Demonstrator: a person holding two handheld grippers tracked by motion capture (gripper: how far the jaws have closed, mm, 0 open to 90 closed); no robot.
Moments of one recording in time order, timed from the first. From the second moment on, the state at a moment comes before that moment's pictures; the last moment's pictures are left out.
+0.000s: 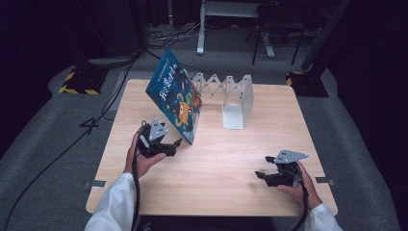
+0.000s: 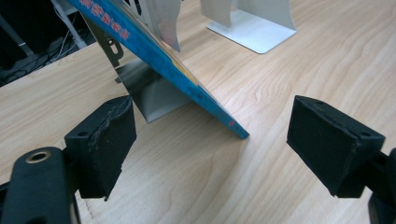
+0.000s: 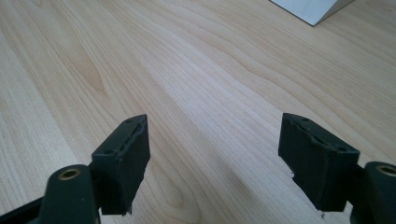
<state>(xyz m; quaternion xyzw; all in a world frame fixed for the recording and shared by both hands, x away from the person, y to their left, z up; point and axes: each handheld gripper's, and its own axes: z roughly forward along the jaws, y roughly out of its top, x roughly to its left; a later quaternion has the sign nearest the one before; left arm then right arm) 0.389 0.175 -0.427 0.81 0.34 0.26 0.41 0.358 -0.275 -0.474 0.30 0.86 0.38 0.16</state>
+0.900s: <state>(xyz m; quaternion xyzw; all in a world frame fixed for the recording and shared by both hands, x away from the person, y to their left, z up) 0.340 0.207 -0.450 0.86 0.30 0.27 0.31 0.341 -0.304 -0.472 0.32 0.86 0.34 0.19</state>
